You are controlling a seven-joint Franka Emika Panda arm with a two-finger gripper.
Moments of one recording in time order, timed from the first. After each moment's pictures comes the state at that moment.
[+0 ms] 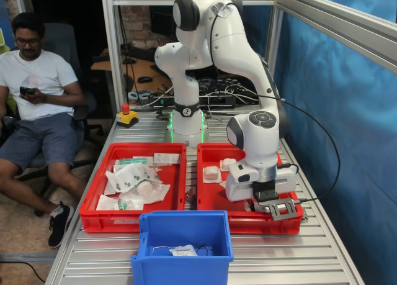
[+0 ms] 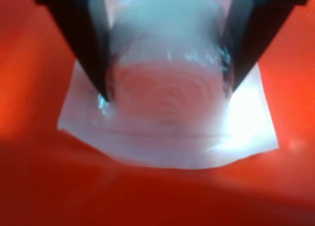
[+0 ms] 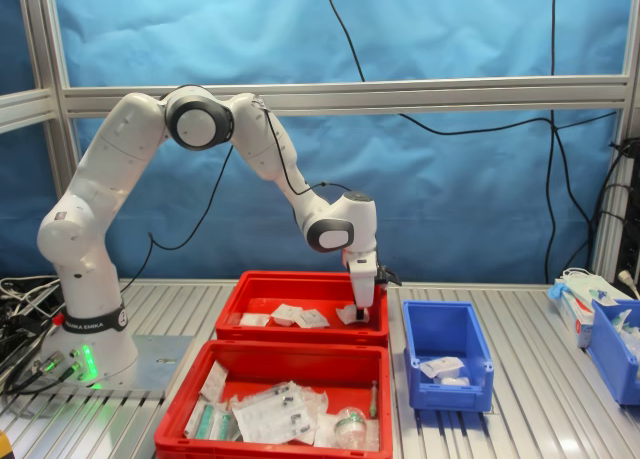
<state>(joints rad) 0.25 0.62 0.09 -1.97 0.00 2.64 0.96</state>
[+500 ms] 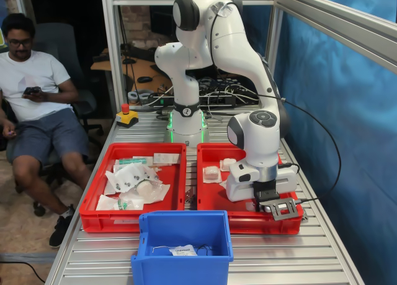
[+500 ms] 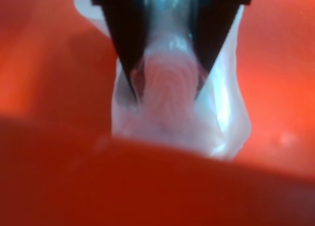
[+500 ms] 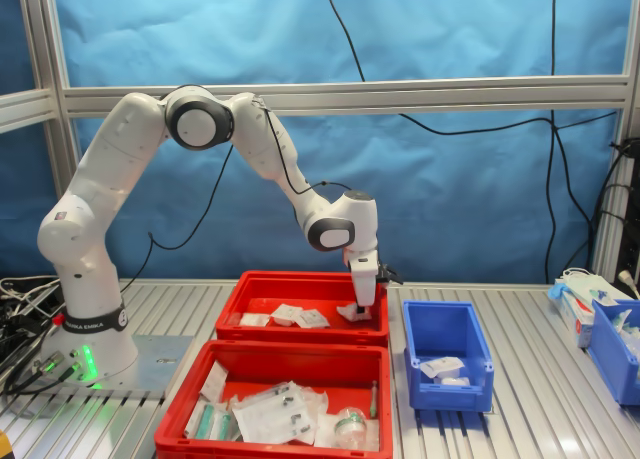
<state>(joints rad) 0.25 0.62 0.09 -1.96 0.00 2.64 0.96</state>
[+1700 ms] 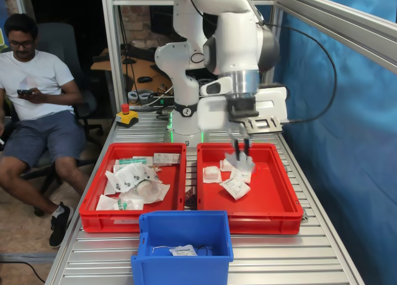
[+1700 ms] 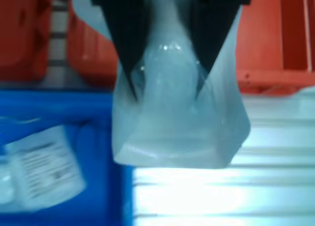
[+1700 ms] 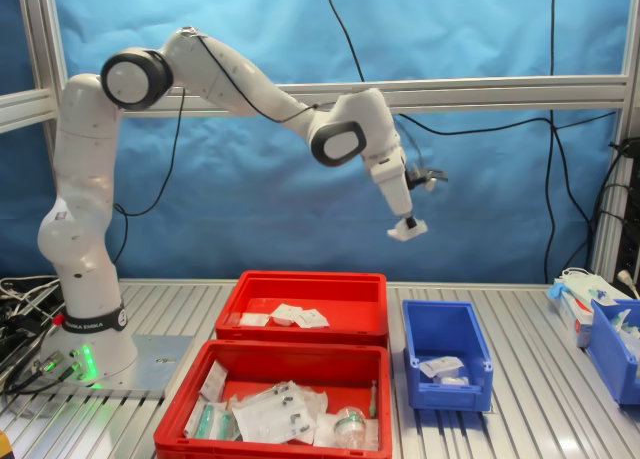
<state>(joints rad) 0.26 0.25 -0.11 -1.86 0.00 2.54 0.96</state>
